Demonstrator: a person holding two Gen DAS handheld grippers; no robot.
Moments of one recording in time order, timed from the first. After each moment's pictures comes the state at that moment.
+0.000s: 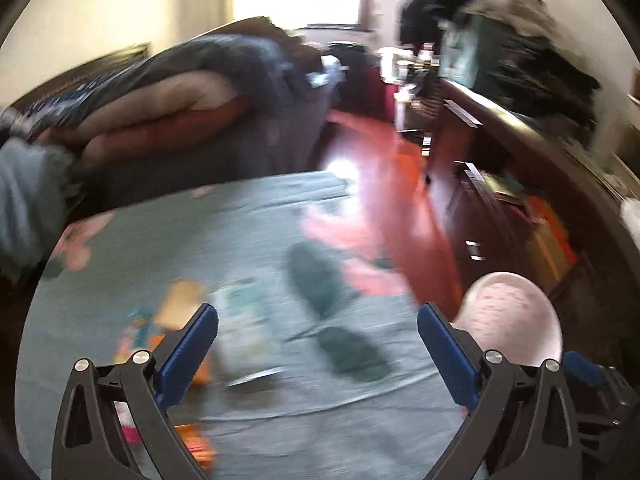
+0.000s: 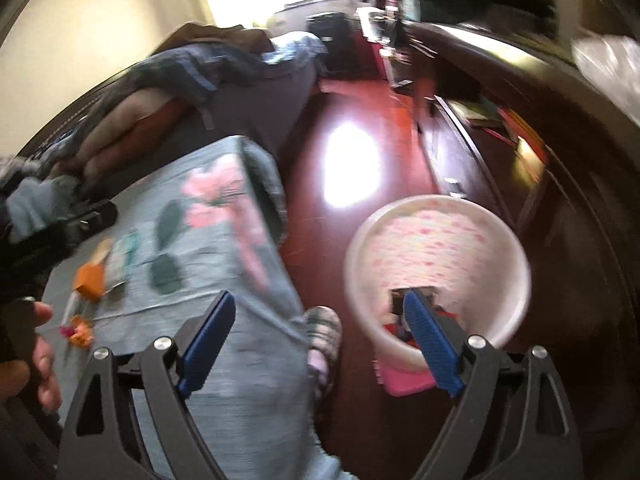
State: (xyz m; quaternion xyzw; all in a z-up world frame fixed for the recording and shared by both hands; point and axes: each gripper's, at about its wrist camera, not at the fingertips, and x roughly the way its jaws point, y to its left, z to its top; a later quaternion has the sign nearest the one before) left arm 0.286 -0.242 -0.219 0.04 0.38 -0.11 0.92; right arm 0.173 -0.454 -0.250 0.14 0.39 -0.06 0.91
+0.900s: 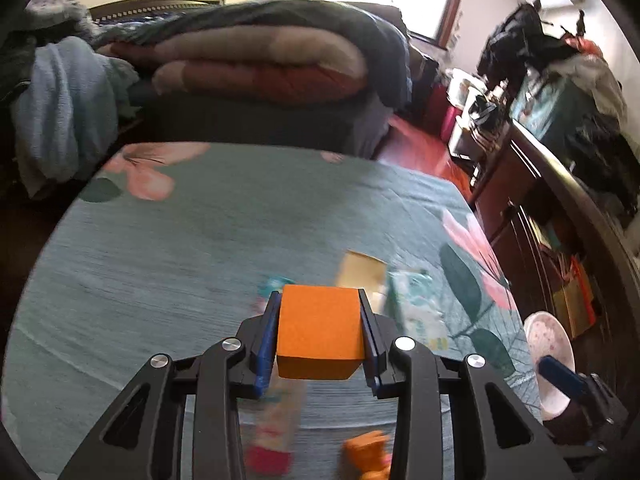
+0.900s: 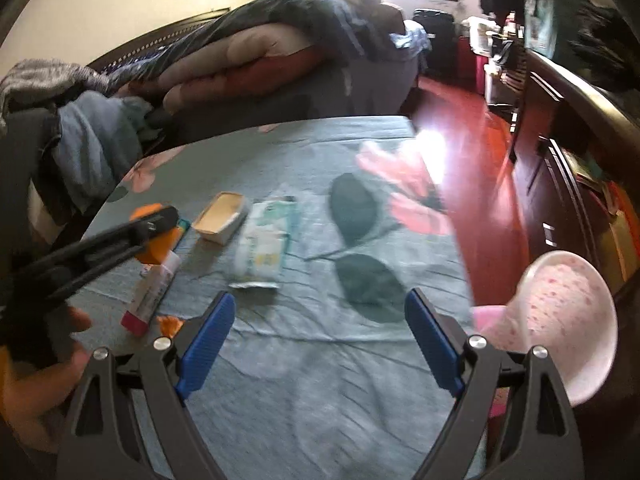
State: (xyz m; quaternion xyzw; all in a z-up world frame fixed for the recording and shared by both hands) left arm 0.308 -0.096 -0.243 -0.07 0.40 -0.04 0.91; right arm 0.264 -0.281 -0.250 0.05 0.42 0.06 0.90
